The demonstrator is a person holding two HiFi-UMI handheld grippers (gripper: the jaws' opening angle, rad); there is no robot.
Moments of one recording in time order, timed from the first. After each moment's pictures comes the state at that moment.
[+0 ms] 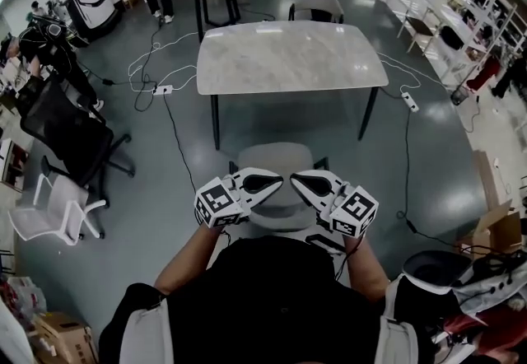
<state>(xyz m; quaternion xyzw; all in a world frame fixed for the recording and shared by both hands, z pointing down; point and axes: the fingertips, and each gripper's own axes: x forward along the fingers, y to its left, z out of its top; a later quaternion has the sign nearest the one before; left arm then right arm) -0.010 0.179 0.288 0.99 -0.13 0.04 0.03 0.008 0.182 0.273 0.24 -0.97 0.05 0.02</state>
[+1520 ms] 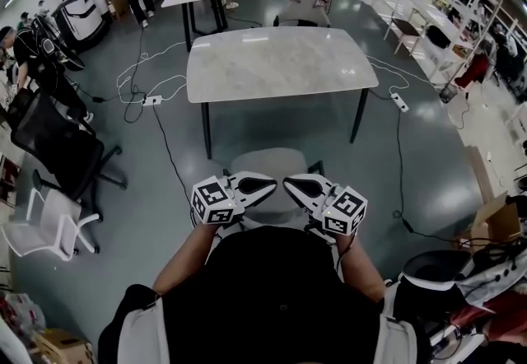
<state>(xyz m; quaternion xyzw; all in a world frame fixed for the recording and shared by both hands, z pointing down) -0.021 0.169 0.321 0.99 -0.08 0.04 0.10 -0.004 0.169 0.316 0.25 -0.96 0.08 0.01</state>
